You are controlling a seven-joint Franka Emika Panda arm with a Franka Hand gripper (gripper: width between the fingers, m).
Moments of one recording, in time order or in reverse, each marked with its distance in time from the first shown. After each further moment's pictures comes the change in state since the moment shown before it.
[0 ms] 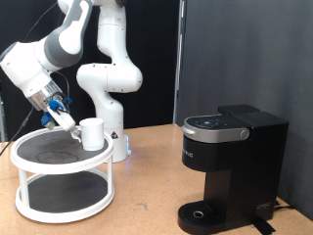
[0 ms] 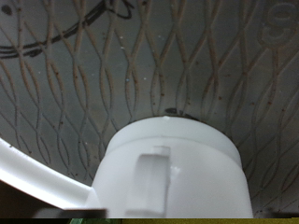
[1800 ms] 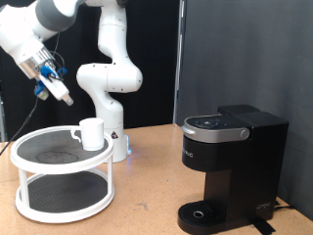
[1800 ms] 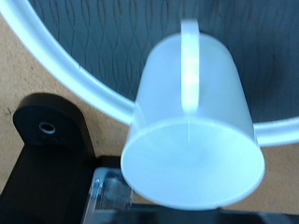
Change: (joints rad) arm 0.000 -0.075 0.003 0.161 -0.051 -0.211 0.142
